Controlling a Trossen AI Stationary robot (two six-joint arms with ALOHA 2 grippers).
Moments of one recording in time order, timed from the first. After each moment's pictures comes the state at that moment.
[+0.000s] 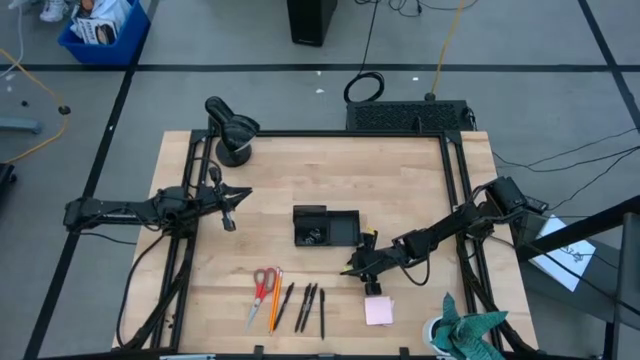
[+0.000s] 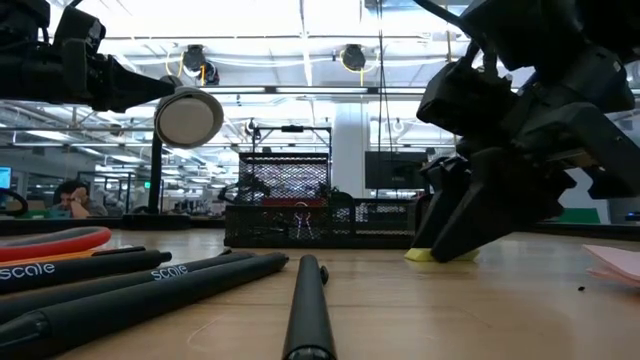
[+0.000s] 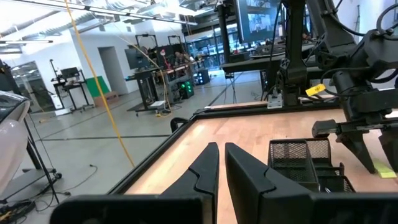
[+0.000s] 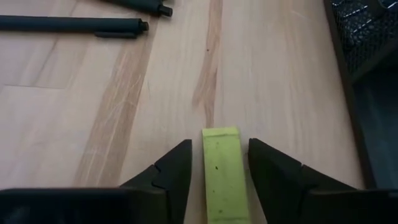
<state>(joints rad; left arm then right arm) 0.03 0.19 0.01 0.26 -0.26 0.21 0.39 1.79 0.66 0.28 0.14 0.25</state>
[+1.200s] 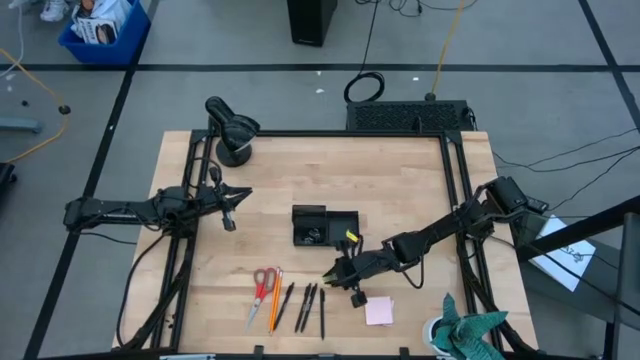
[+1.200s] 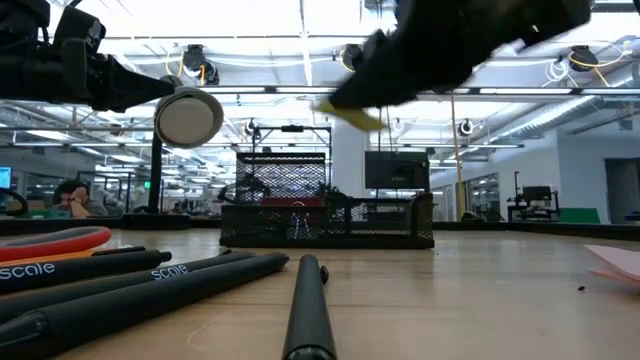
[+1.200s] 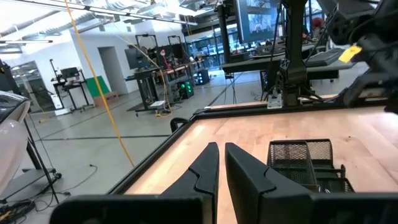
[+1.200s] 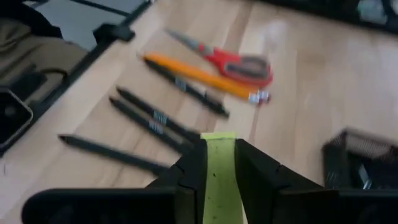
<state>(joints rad) 0.03 0.19 0.01 0.26 -0.26 0.21 0.39 1.76 0.96 0.25 0.13 -0.03</state>
